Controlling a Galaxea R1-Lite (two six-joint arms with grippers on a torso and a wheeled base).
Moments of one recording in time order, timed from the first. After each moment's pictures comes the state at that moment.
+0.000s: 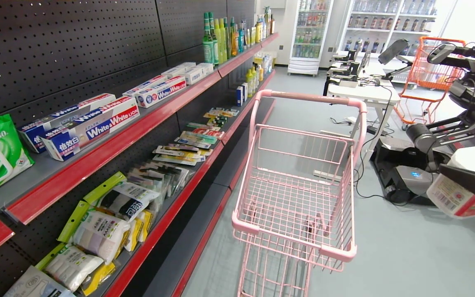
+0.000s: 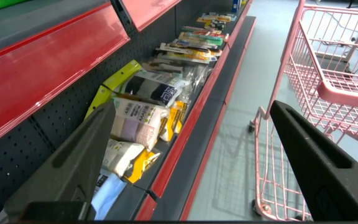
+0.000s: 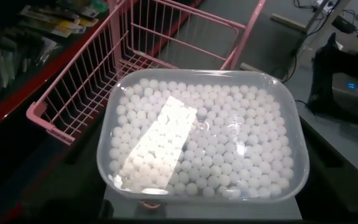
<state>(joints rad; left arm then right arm) 0.00 0.00 0.00 0.00 0.02 0.00 0.14 1.00 -0.67 -0.07 -0.05 -0.07</state>
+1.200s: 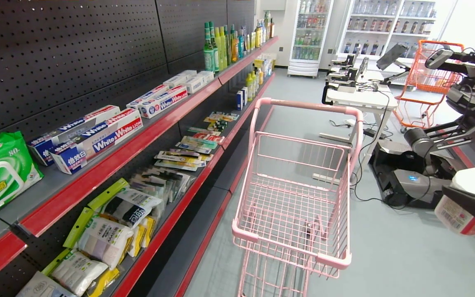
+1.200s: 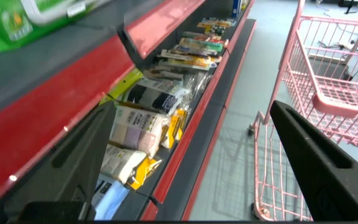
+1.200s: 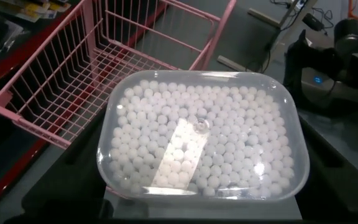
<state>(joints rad) 0.00 0.00 0.00 0.00 0.02 0.01 0.07 0.99 -0.54 -0.15 -0.05 -0.16</state>
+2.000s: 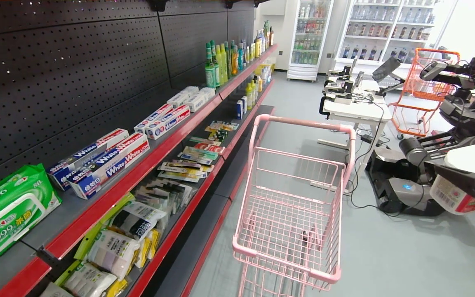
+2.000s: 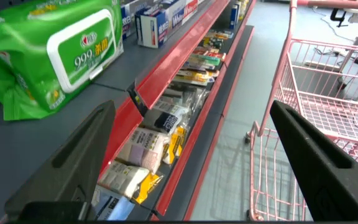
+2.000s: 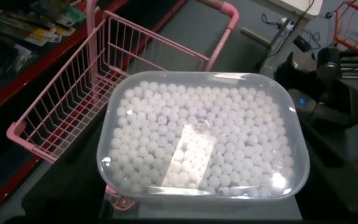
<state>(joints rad) 0.00 0.00 0.00 0.00 0.02 0.01 0.07 1.08 -0.65 -0.15 -0.04 -0.20</state>
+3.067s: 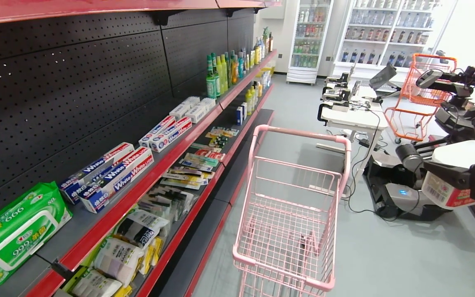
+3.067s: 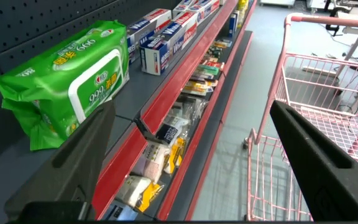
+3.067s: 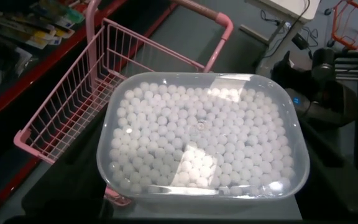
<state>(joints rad) 0.00 0.00 0.00 0.00 0.02 0.01 0.06 1.16 -0.69 -0.15 -0.05 -0.20</state>
